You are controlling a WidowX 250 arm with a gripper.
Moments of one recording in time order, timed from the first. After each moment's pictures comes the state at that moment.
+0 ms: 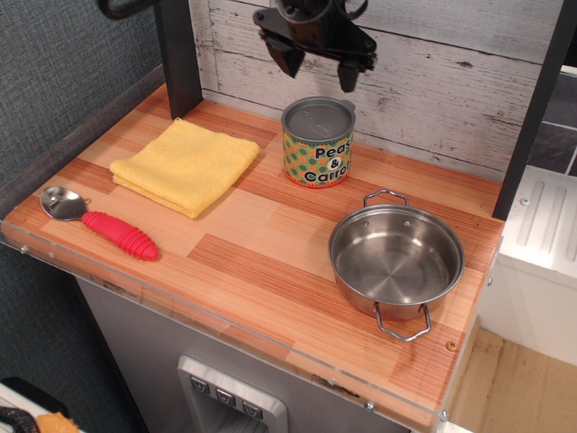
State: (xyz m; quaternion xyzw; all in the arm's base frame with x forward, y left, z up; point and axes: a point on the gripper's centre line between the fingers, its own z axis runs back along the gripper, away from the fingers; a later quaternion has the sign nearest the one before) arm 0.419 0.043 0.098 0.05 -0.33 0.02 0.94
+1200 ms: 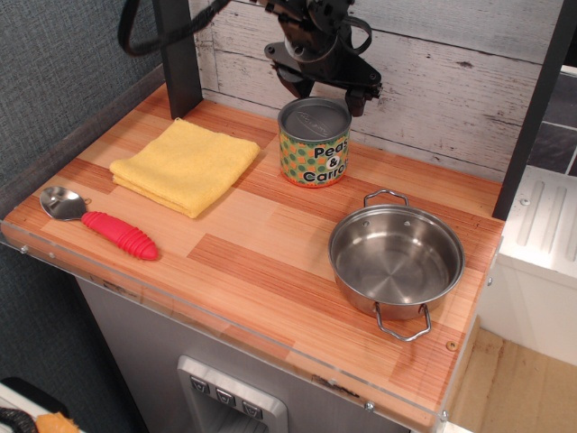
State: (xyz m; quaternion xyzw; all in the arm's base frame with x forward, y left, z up) arm 0.423 0.041 0.069 0.04 -0.34 0.02 0.94
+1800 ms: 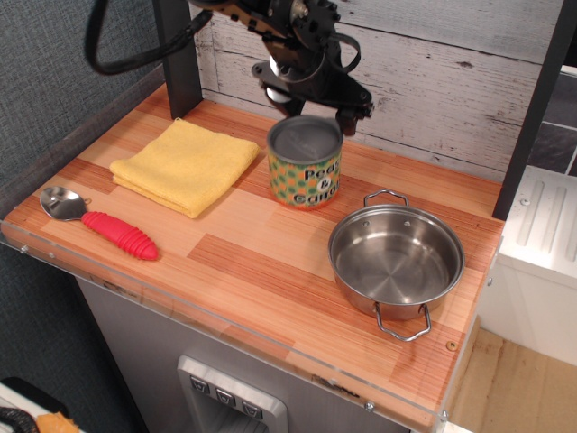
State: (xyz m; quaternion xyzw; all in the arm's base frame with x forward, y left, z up) arm 0.392 0.036 0.065 0.03 -0.32 0.03 0.95
